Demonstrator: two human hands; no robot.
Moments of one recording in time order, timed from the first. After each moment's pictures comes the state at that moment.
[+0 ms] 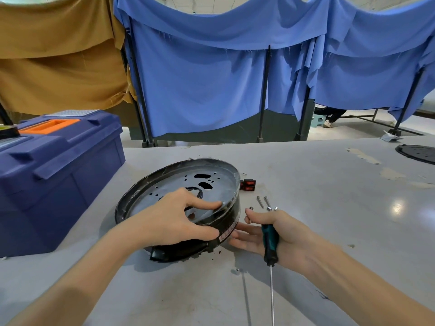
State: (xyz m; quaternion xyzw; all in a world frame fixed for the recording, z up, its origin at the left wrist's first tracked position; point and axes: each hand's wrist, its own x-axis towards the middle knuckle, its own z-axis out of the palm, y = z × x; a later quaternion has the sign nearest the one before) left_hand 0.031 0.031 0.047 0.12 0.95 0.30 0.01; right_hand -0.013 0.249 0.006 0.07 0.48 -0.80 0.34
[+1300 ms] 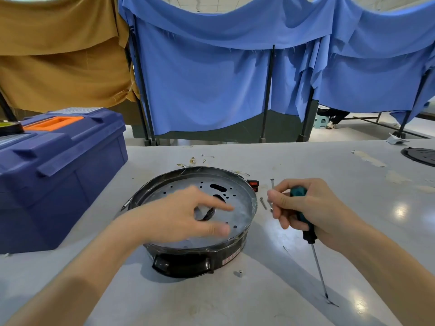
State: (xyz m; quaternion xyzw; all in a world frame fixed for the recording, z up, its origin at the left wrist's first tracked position) left_hand 0.034 0.038 0.067 0.17 0.95 0.25 0.07; right_hand -0.018 0.284 0.051 -0.15 0.72 -0.66 0.11
